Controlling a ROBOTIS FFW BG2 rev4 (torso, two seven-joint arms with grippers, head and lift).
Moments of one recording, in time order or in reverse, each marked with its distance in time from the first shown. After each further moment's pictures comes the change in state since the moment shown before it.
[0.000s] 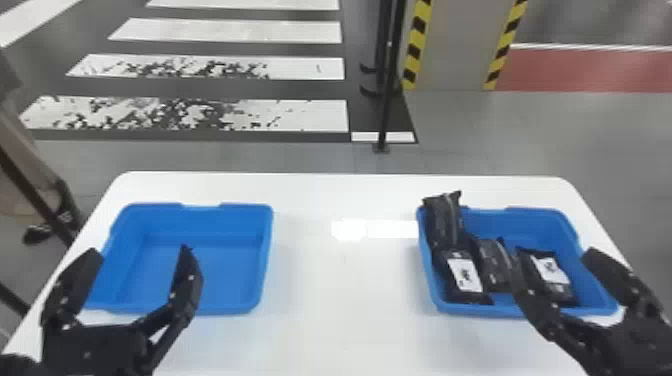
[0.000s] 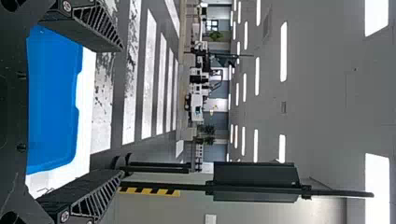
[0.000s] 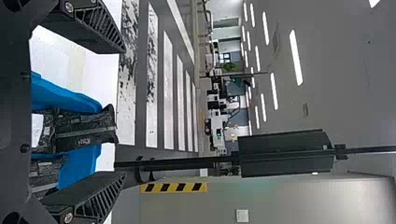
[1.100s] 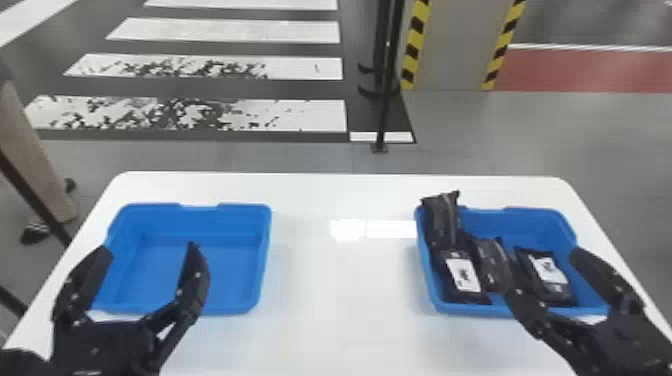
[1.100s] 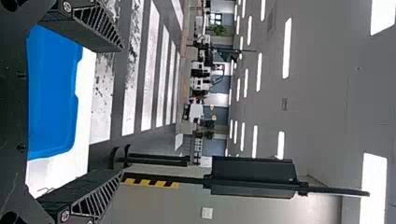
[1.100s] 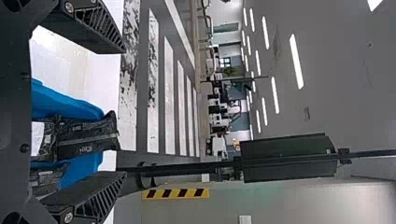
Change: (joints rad) left arm -0.014 0.016 -0.023 0.005 0.034 0.005 -0.005; right arm -0.020 -0.007 0.021 0.020 0.001 0.000 0.004
